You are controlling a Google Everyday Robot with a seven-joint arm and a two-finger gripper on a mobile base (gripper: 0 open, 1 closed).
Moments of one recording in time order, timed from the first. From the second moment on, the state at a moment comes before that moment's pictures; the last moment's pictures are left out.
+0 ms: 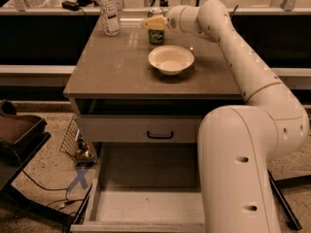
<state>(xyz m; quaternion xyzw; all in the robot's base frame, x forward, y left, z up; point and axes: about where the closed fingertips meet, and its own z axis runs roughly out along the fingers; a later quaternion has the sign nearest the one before) 0.929 -0.028 0.902 -0.30 0.71 0.22 0.60</state>
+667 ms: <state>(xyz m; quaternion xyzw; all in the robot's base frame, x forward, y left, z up) 0.929 -0.021 0.899 -0.30 0.71 0.22 0.59</state>
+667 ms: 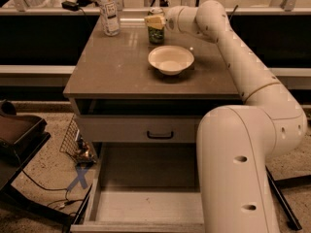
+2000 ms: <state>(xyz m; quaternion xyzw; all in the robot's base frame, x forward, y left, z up) 0.905 -0.029 0.944 -0.32 0.69 0.21 0.62</state>
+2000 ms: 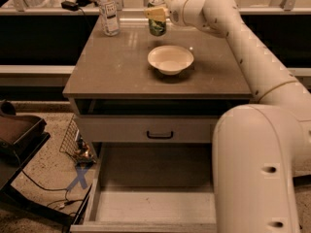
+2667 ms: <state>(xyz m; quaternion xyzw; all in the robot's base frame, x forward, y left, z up) 0.826 -0.077 1.010 -0.30 0.66 0.17 0.67</state>
